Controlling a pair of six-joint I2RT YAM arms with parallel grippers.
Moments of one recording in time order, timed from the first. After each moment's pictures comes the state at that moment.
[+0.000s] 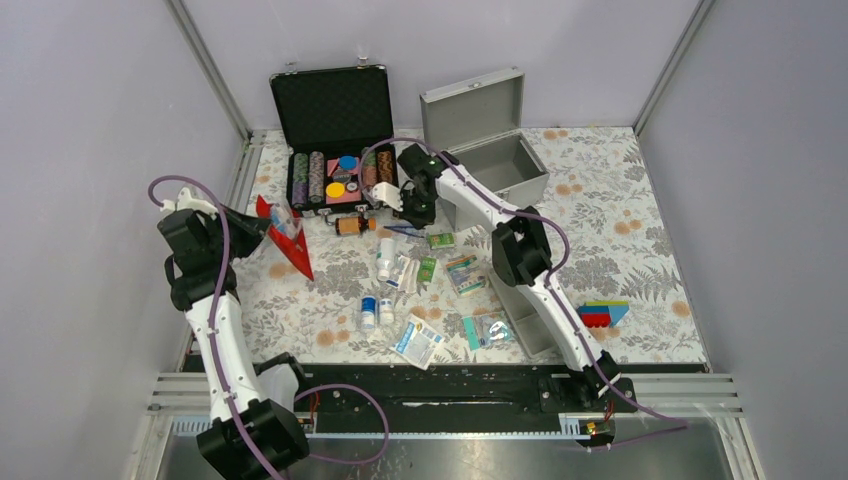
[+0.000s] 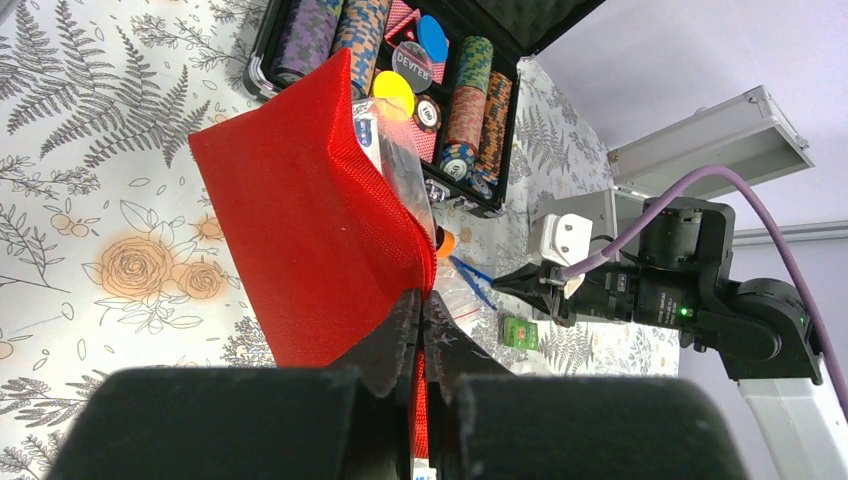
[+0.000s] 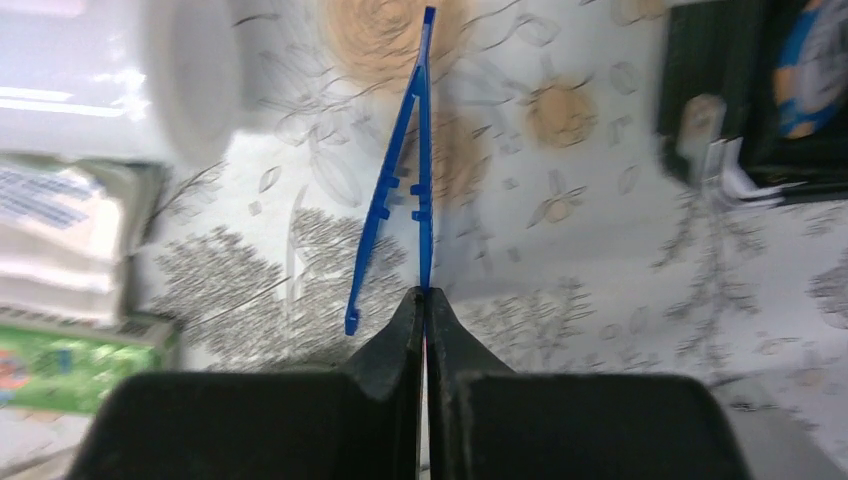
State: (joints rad) left arm 0.50 0.86 0.83 -0.43 0.52 -0.58; right arm 0.67 2.64 2.48 -1.08 -0.30 -0.92
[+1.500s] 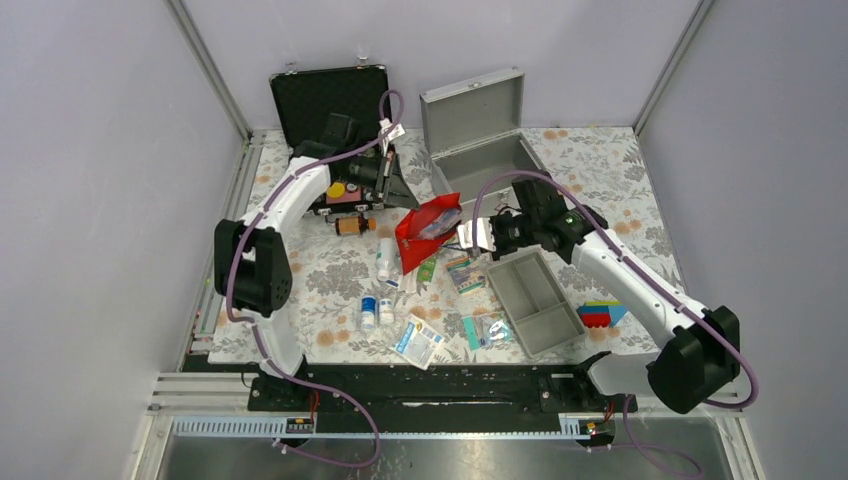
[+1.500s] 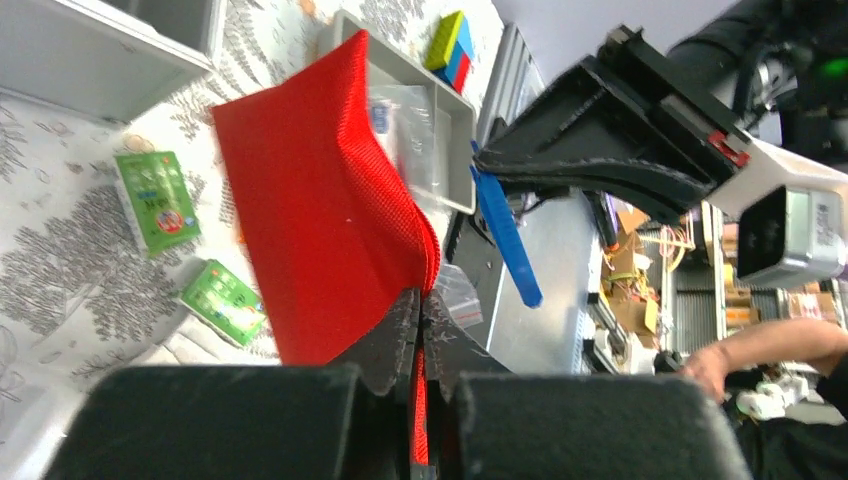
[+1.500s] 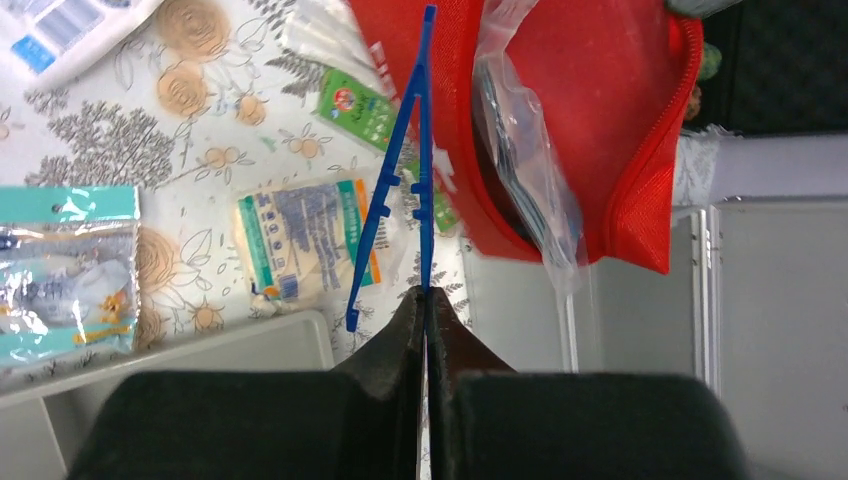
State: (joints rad) left arm -0.27 1.84 1.61 -0.69 1.17 -0.10; right arm 0.53 1.31 1.13 -0.65 -0.58 -1.22
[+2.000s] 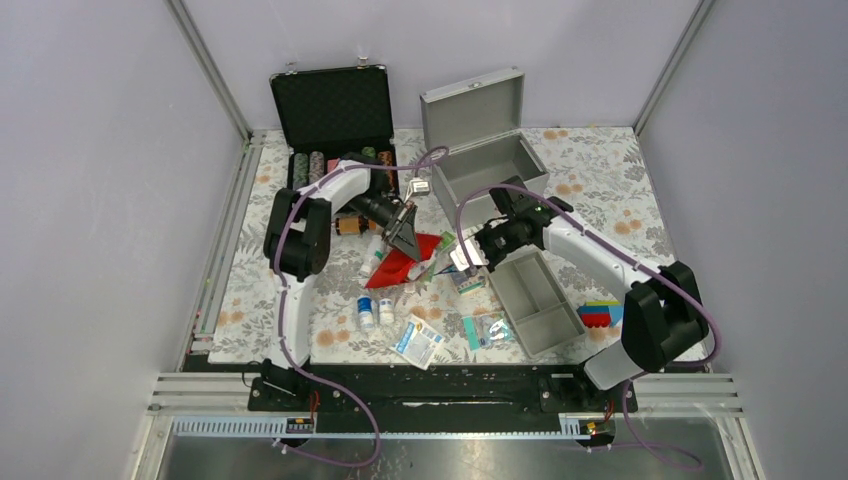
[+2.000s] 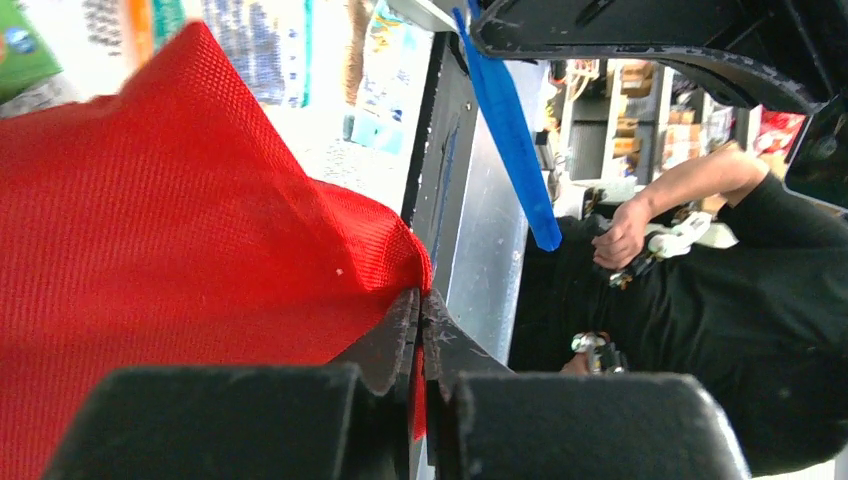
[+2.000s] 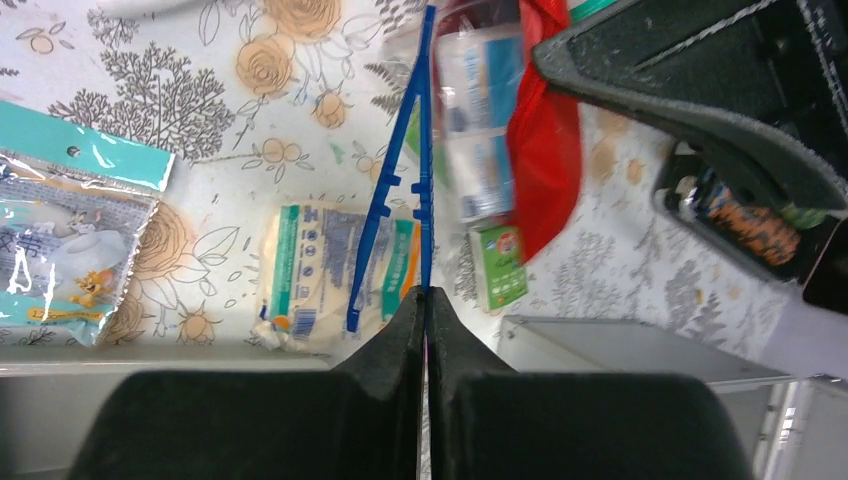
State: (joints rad) left arm -0.34 2.26 1.77 -1.45 1.23 0.64; right arm 0.54 1.53 1.13 -0.74 -0.68 -1.61
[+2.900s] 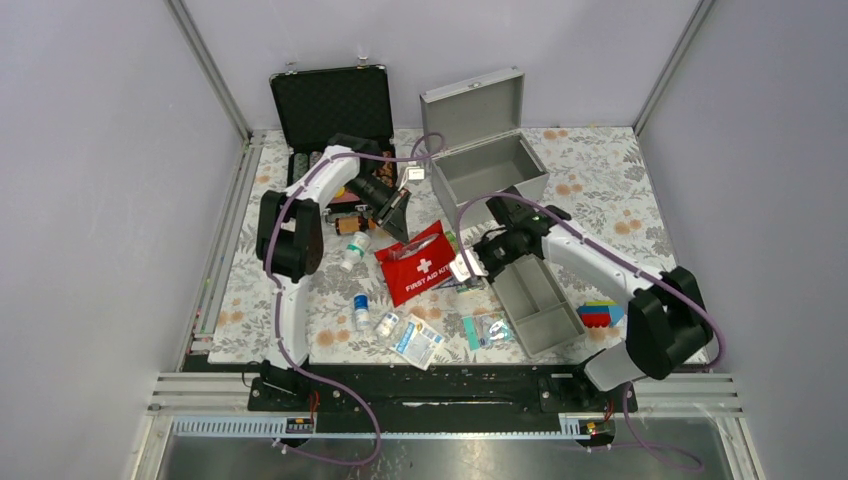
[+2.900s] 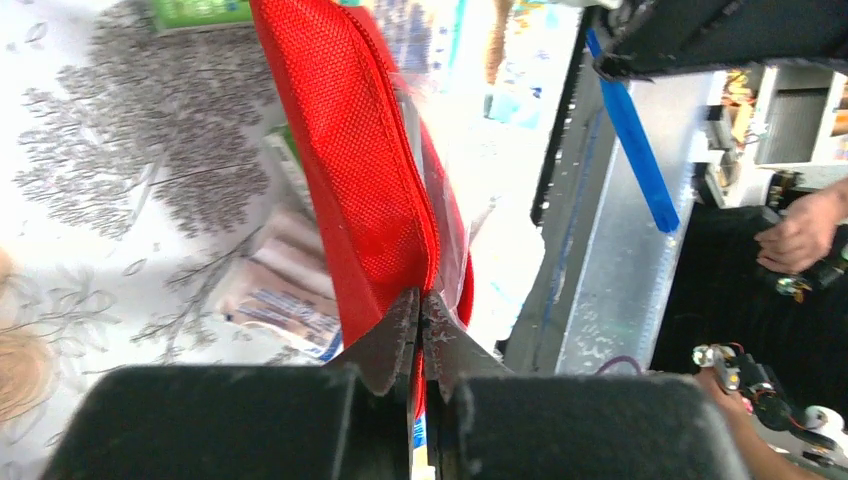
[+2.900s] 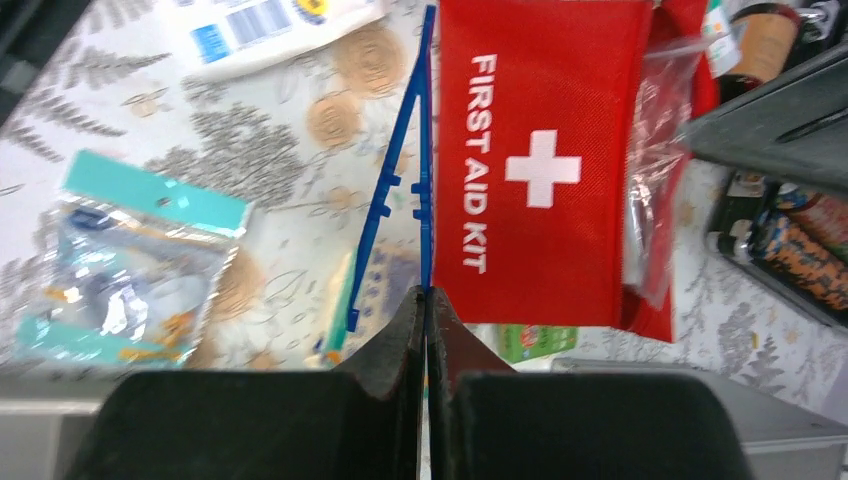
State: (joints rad) left arm -0.31 2.20 1.90 -1.44 0.99 0.71; right arm 0.57 1.47 1.07 -0.81 -0.75 -1.62
